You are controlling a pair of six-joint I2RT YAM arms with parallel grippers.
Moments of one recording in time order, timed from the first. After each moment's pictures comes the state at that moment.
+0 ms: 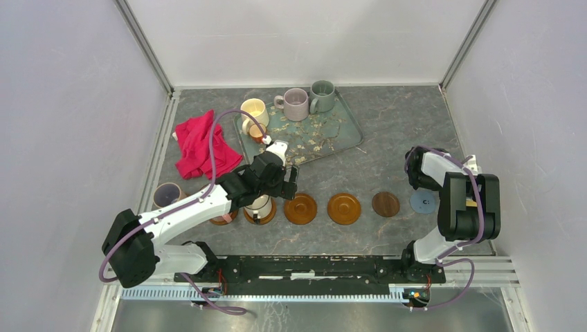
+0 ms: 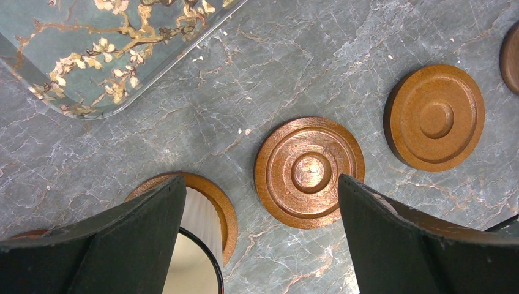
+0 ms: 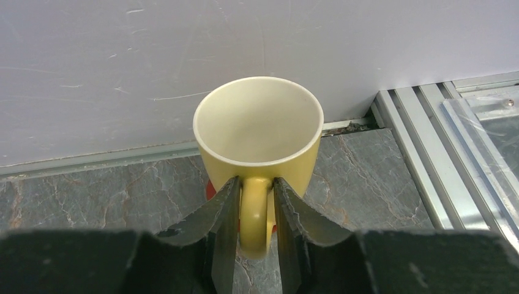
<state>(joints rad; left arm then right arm) -0.83 1.24 0.84 -0.38 -0.23 -0.41 -0.09 1.59 0.85 -1.10 1.37 1.90</state>
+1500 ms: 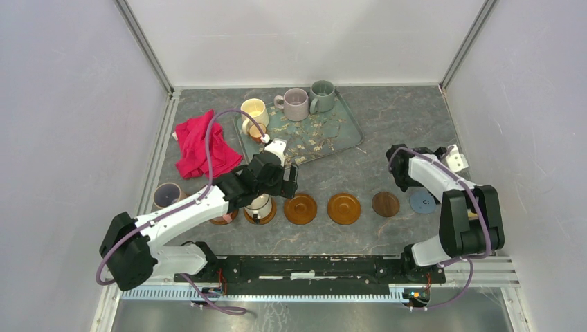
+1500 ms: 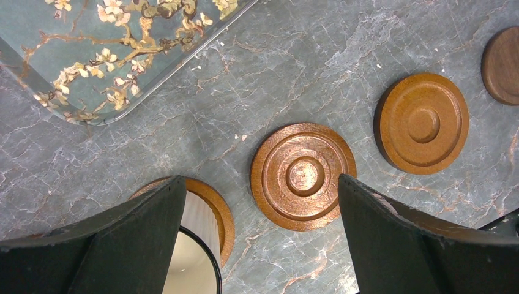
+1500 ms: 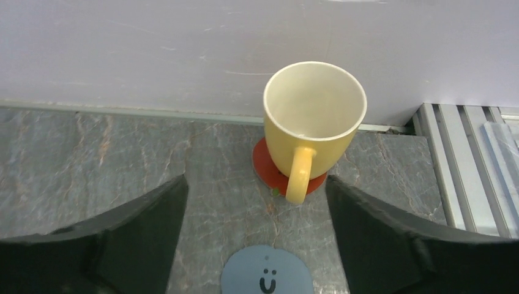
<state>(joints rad) -0.83 1.21 0.84 -0.36 -0.23 -0.41 0.12 1.49 0.85 -1.11 1.40 1.80</state>
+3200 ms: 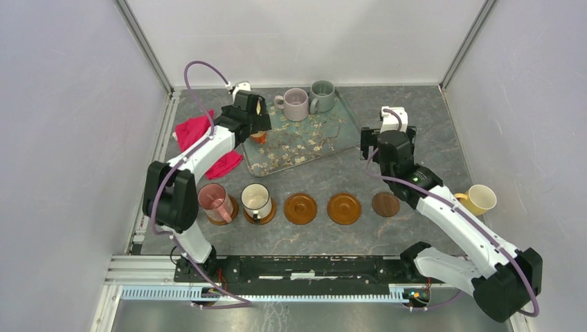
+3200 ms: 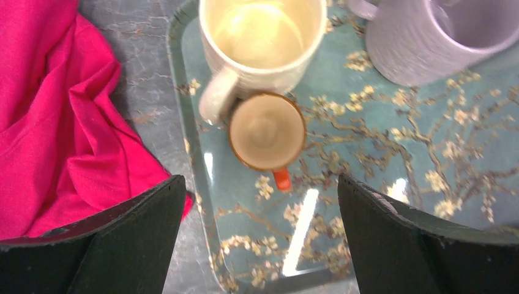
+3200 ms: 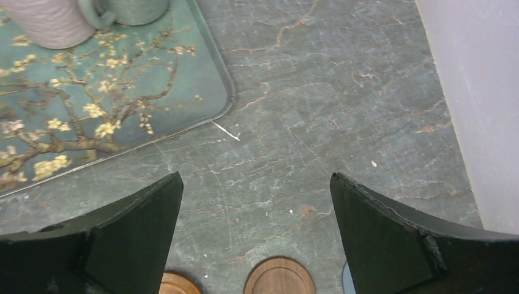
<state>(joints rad) -0.38 1.68 1.31 -0.34 -0.36 -0.42 0.53 1.06 0.87 -0.27 0.61 0.15</state>
